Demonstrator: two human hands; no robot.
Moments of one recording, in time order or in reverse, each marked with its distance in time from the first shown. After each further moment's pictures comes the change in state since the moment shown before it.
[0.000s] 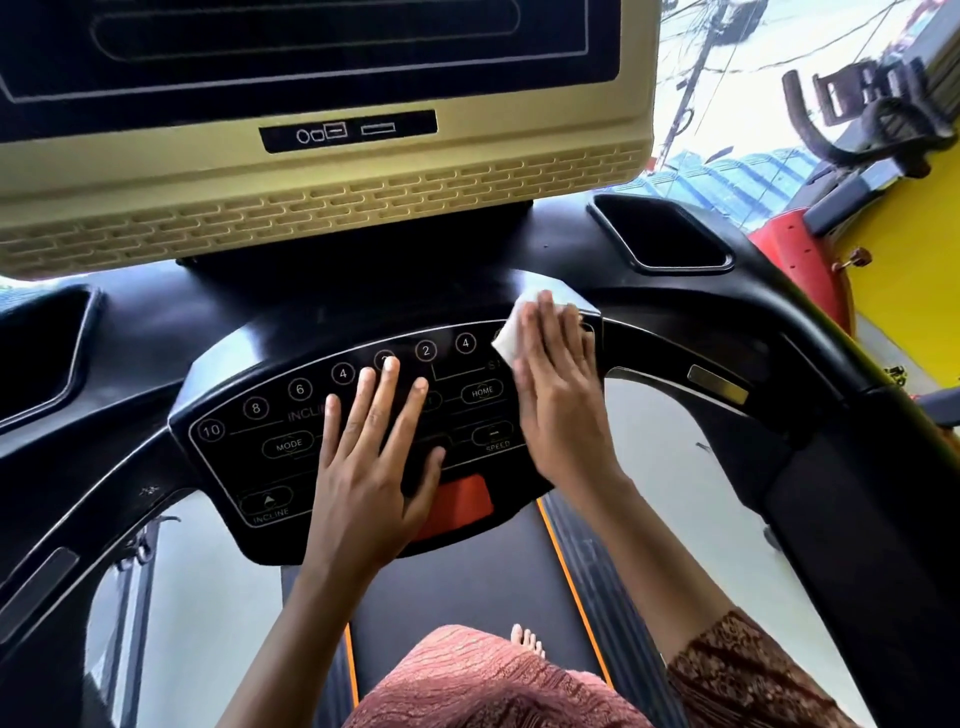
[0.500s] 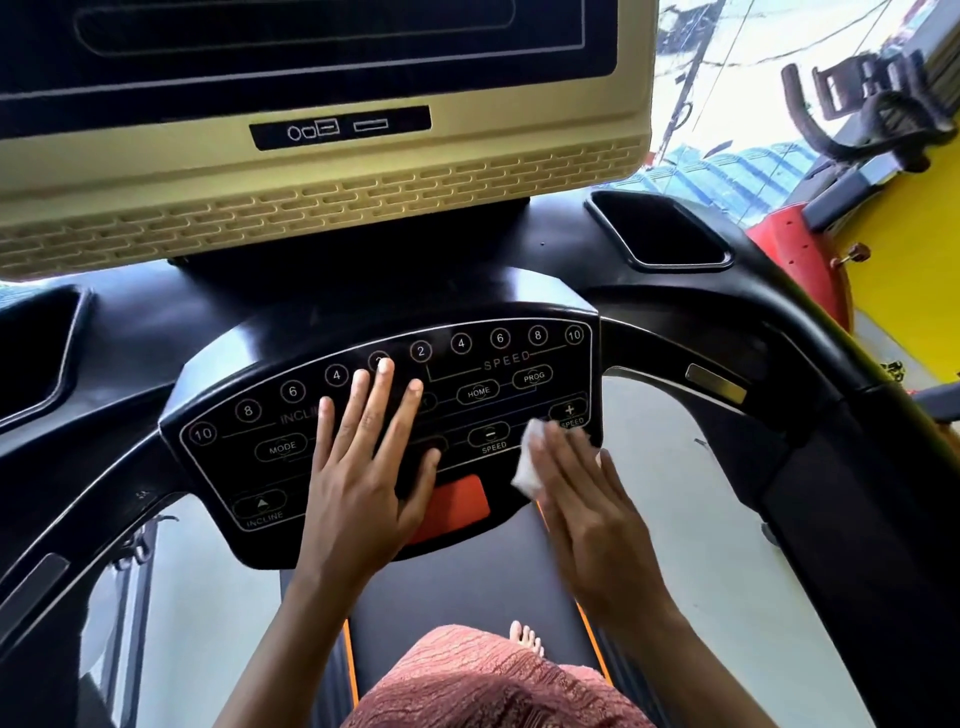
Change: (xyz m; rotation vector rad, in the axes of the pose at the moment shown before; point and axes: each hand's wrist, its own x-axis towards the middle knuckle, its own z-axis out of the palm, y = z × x) left_hand -0.001 -0.001 -0.001 0.002 -0.007 0.001; right_hand -0.102 0.019 -0.014 -0.021 -0.138 -0.103
